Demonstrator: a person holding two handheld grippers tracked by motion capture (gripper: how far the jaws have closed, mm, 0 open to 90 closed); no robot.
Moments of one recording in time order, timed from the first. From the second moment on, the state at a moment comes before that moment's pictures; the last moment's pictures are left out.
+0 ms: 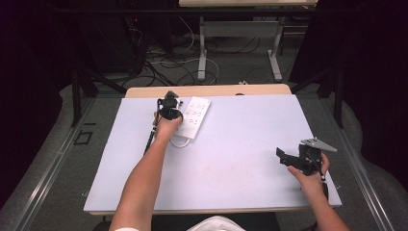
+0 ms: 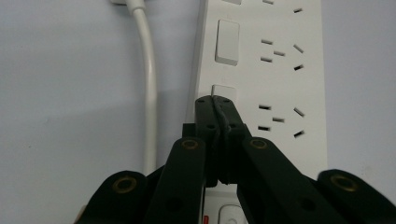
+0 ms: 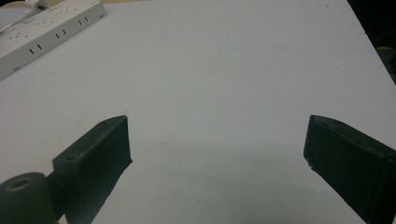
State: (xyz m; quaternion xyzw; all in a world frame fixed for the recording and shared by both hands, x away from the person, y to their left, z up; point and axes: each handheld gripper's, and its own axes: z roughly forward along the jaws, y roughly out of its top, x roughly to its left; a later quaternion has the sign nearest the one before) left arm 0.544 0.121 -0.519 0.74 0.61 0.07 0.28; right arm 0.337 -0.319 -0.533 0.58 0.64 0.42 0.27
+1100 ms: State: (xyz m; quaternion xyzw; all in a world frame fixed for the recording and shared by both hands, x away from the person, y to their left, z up) left arm 0.541 0.118 -0.519 0.74 0.60 0.09 0.28; right arm 0.339 -0.320 -0.535 0.57 0.65 0.42 0.27
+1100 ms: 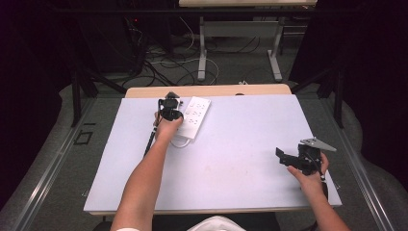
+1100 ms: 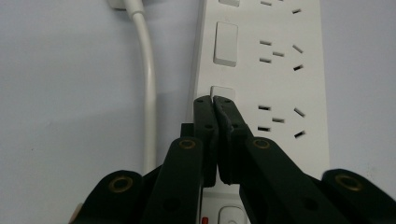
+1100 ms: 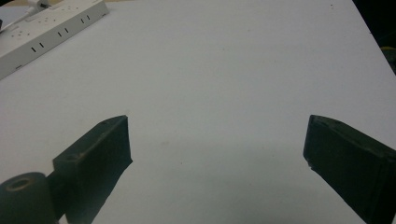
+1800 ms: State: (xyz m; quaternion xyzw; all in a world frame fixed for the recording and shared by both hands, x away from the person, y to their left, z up) left arm 0.538 0.114 -0.517 0.75 0.59 0.08 0.30; right arm 0.339 -0.318 -0.535 0.57 0.65 0.43 0.27
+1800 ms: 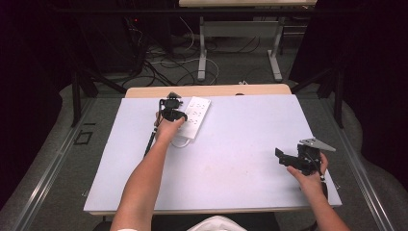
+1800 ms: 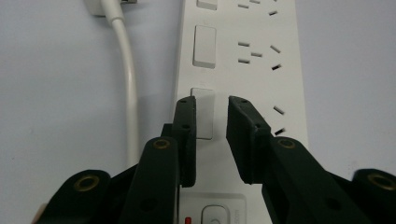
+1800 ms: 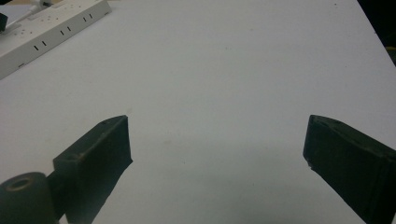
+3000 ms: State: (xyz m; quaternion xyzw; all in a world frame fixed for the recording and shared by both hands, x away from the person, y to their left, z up) left arm 0.521 0.107 -0.495 0.78 0.53 0.10 0.32; right arm 0.338 -0.319 -0.536 0.57 0.65 0.43 0.26
